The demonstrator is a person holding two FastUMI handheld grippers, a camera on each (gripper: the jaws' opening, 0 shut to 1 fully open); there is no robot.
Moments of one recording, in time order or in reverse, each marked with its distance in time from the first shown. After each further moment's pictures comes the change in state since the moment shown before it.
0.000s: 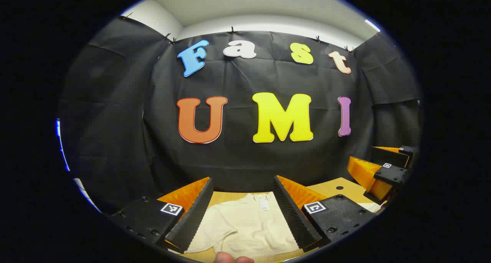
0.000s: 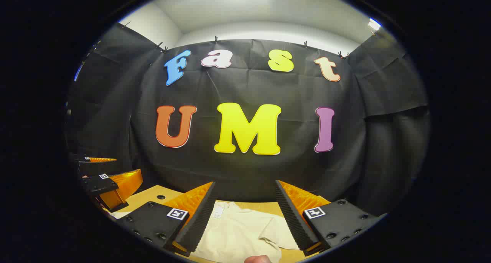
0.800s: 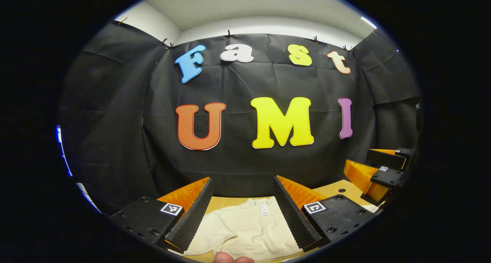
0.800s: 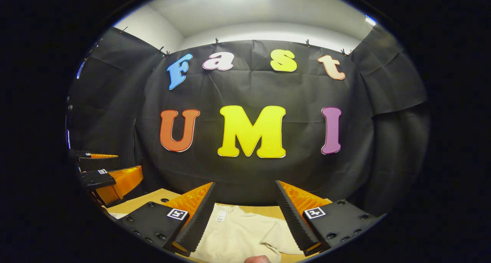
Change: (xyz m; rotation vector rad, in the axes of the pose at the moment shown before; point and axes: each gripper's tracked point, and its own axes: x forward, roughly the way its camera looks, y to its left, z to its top) left arm 0.006 -0.005 0.014 0.032 -0.012 0.029; right arm 0.016 -0.016 0.000 0.033 0.004 0.049
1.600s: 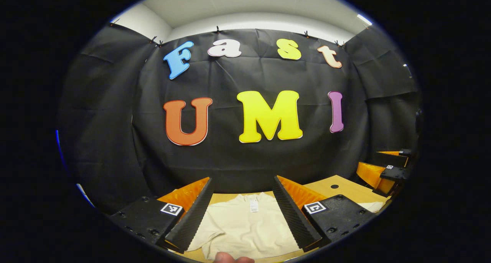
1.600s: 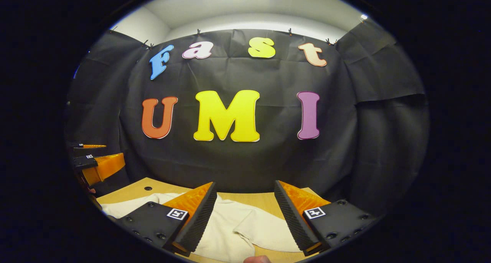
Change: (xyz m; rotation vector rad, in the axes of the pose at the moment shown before) left arm 0.004 -0.056 -0.019 0.027 0.044 -0.071; right arm -0.022 -0.106 -0.040 0.032 0.113 -0.095
